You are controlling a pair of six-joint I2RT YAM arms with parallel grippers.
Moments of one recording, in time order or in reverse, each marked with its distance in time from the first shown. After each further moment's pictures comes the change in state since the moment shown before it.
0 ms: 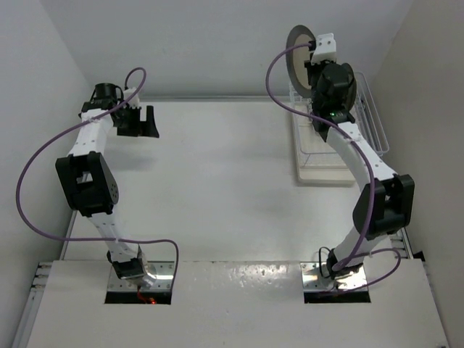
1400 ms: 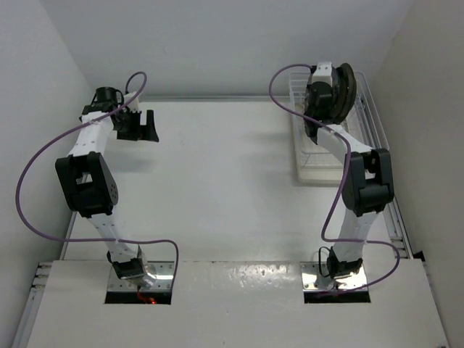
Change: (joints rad) left arm 0.006 -0.011 -0.048 0.011 -0.010 0.016; right arm -0.075 0.249 -0.085 0.092 0.269 0.048
